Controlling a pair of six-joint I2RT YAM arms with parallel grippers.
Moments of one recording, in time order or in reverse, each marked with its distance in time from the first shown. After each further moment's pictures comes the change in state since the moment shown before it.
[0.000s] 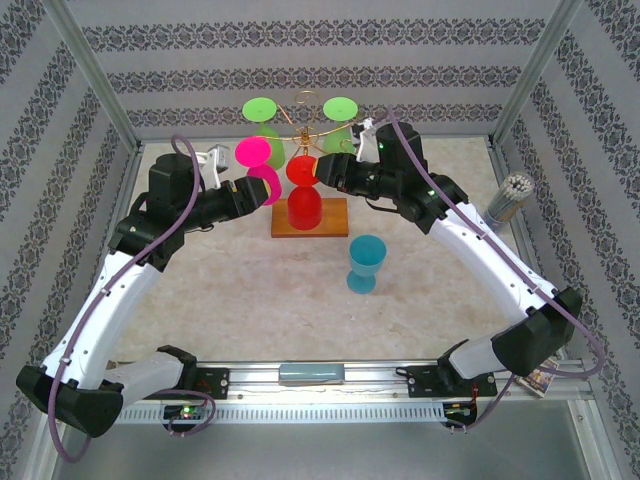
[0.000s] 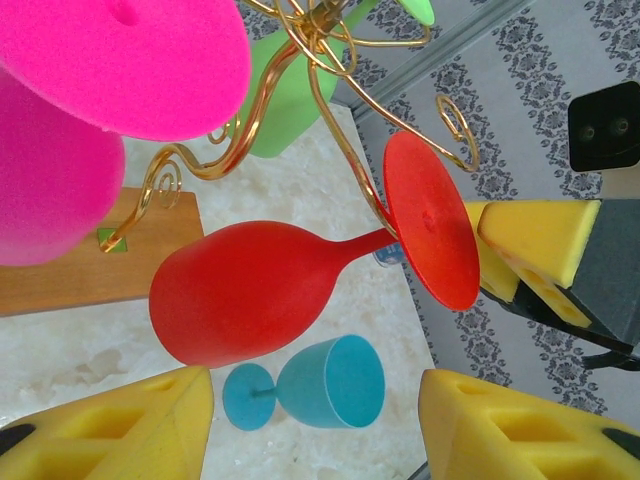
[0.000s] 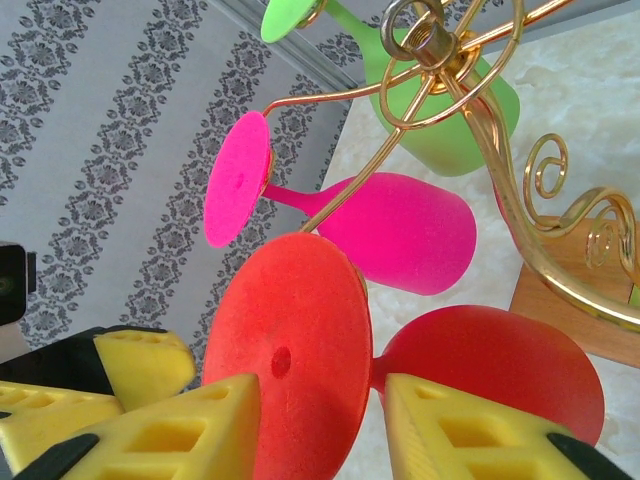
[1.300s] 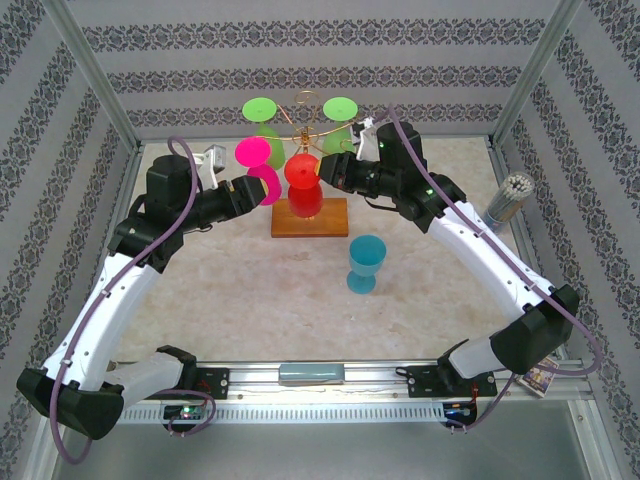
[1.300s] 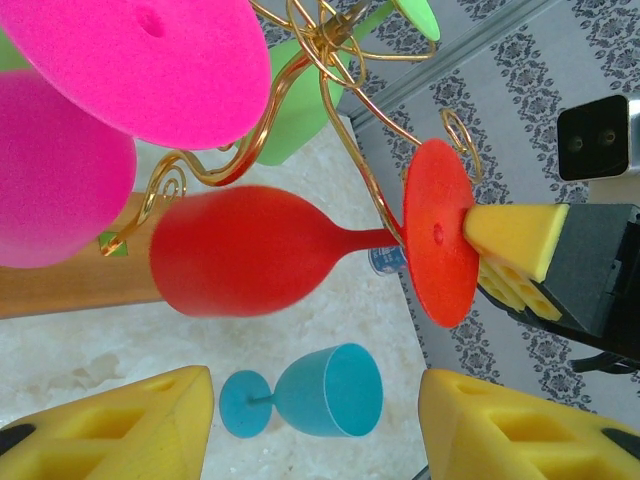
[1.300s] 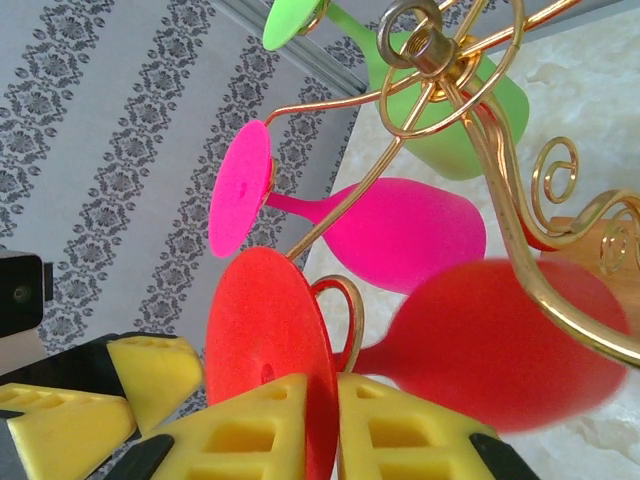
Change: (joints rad) left arm 0.019 -0.012 -0.025 0.030 0.011 -0.024; right arm -0.013 0.011 -0.014 0.046 -0.034 0.029
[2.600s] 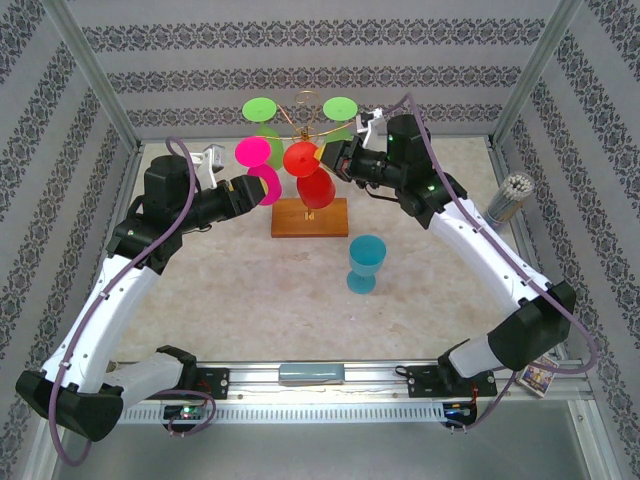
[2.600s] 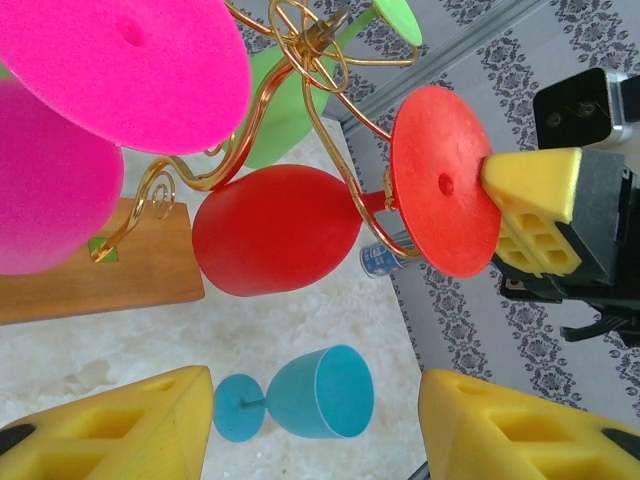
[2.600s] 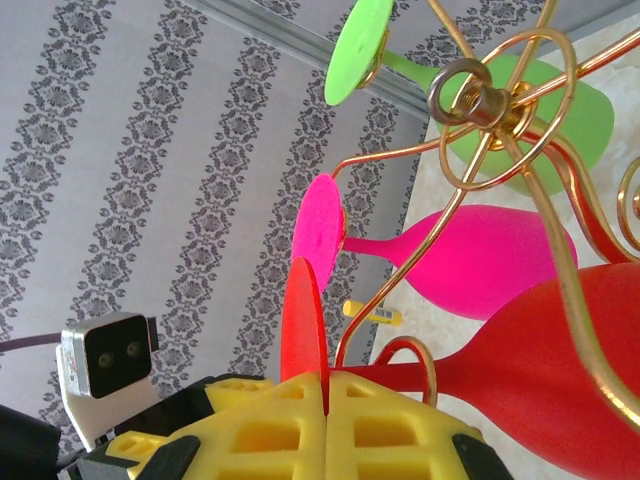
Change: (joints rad) left arm 0.000 -0.009 -0.001 0.013 0.008 -0.003; right arm -0.053 0.021 -0.017 0.180 -0.116 0.234
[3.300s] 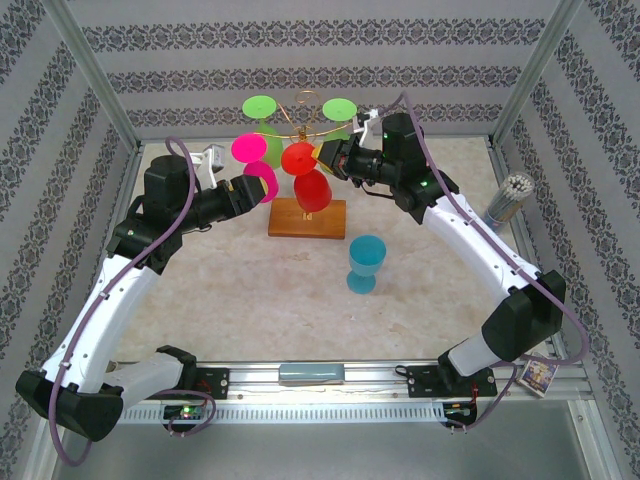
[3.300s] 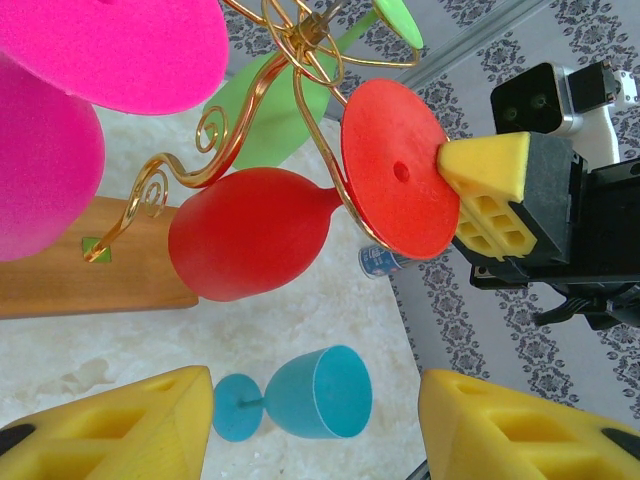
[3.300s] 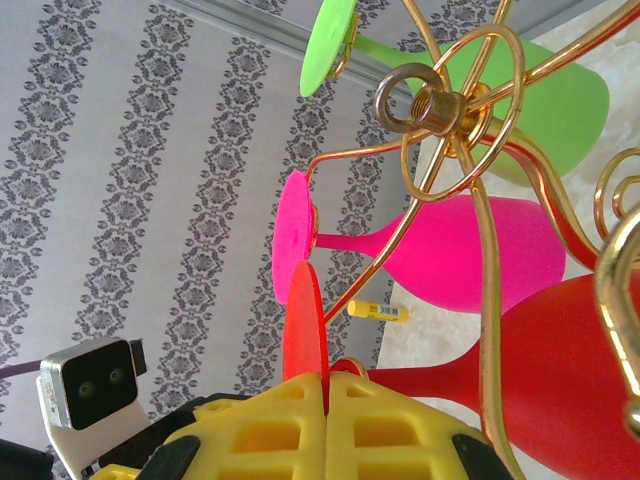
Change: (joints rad) left arm 0.000 0.000 0.000 0.000 0.000 -0.008; right arm -0.013 0.050 0.000 0.042 -0.029 0.050
